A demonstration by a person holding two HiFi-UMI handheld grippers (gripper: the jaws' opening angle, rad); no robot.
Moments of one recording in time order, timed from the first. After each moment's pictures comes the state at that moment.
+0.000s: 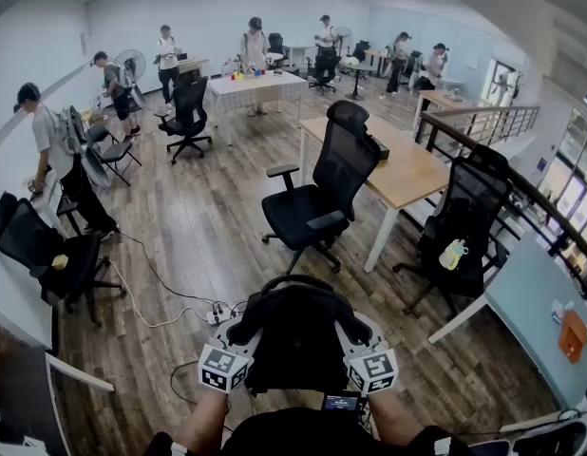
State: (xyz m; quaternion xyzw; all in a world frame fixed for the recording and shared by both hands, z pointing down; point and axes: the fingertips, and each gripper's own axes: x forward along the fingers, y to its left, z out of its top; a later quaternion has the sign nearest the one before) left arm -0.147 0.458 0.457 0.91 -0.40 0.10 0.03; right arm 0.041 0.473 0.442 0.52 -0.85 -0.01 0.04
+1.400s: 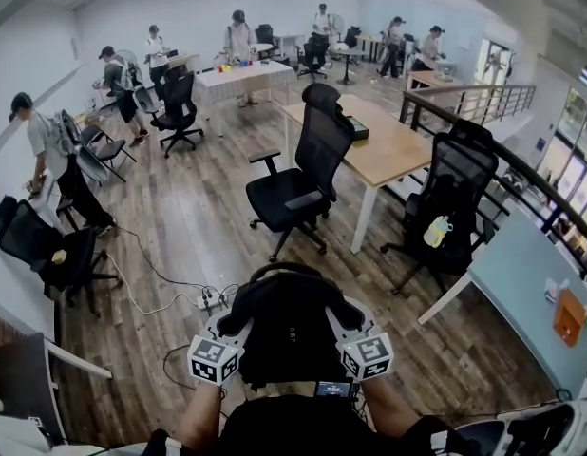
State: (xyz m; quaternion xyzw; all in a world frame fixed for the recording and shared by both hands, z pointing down) left arm -0.039 0.527 0.459 0.90 -0.41 0.12 0.05; right arm 0.150 0.535 0.441 0.51 -0.86 0.02 0.02
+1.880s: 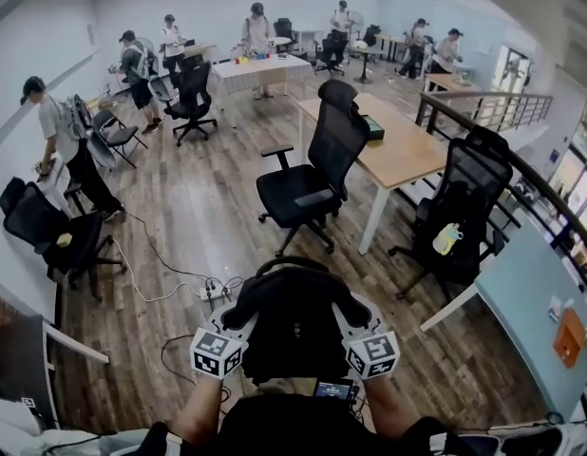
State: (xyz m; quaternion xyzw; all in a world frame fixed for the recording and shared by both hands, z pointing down) left arm -0.025 0.510 0.461 0.90 -0.43 0.12 0.06; right arm 0.165 0.512 0.439 0.50 -0.87 0.02 0.02
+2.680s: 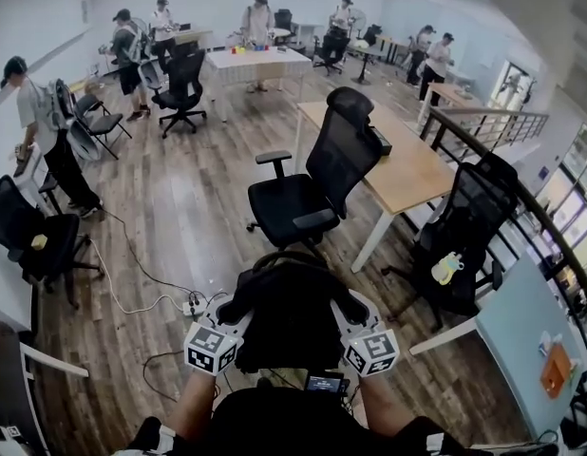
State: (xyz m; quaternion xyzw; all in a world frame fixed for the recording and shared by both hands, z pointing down) left arm -0.064 0.313 0.459 0.90 -0.41 0.09 0.07; right arm 0.125 0.315 0.433 0.49 -0.87 0.01 0.02
